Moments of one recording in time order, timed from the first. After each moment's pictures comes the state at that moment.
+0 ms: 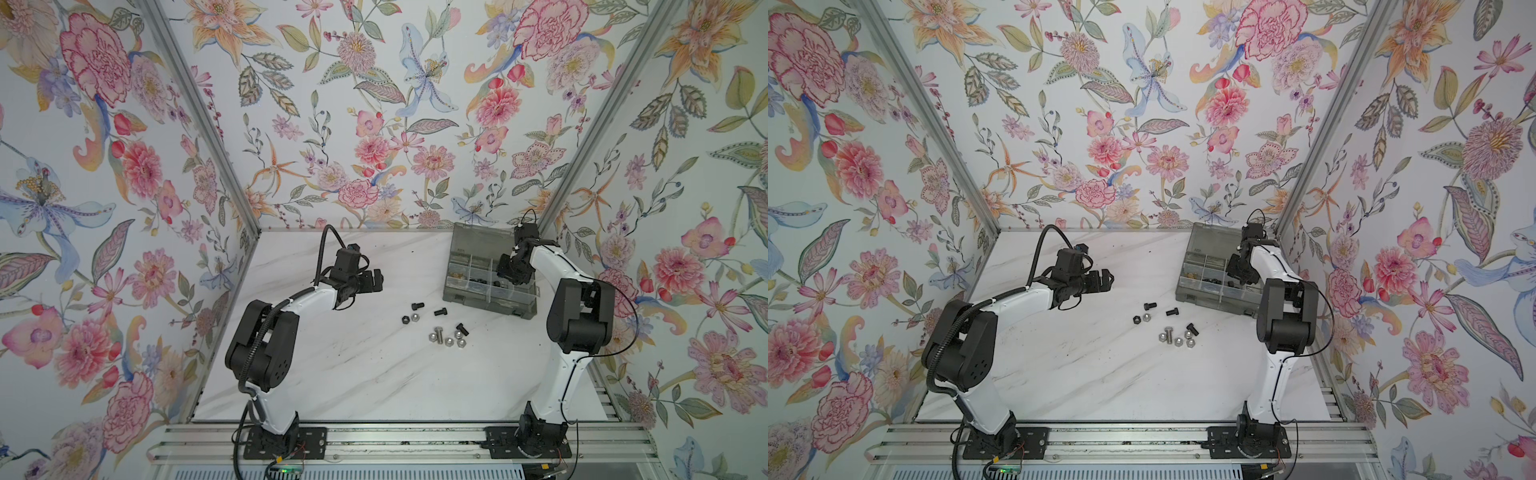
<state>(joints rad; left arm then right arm) -0.40 1.79 1.14 -0.10 0.10 -0.42 -0.05 2.04 1.64 -0.77 0.00 0.34</state>
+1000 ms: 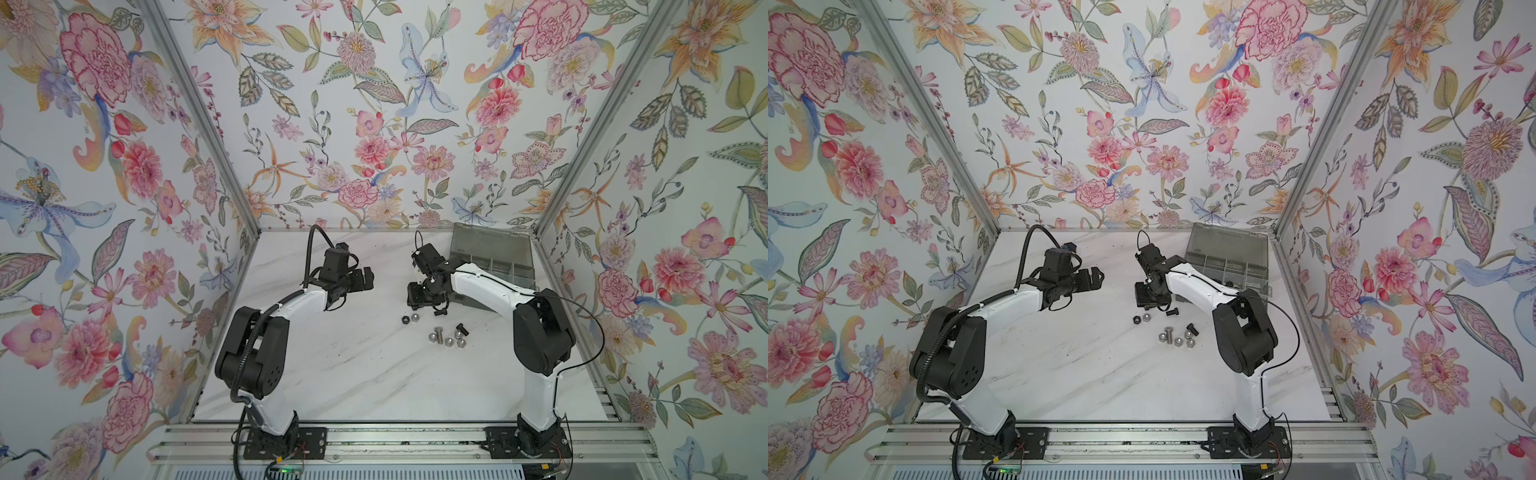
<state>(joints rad) -0.34 1.71 1.08 -0.10 0.10 -0.42 0.63 1.99 1.57 -0.80 -0.14 0.42</state>
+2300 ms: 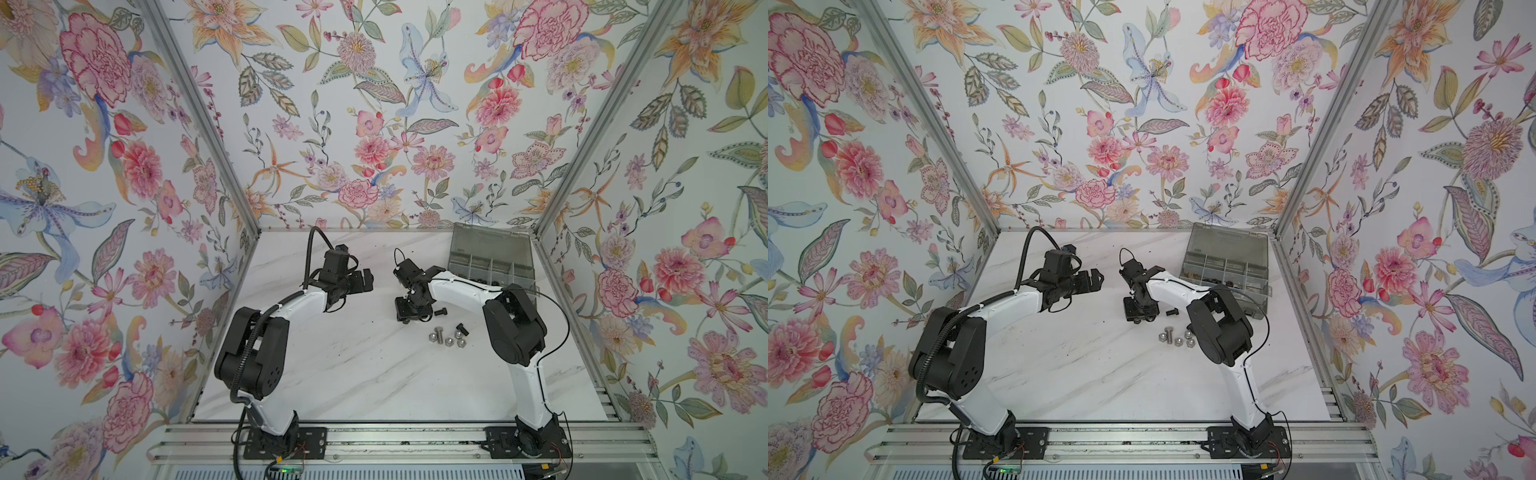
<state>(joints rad) -0.34 1.71 1.07 -0.10 0.11 -0.43 0.70 2.14 1.60 -0.79 -0.11 0.45</state>
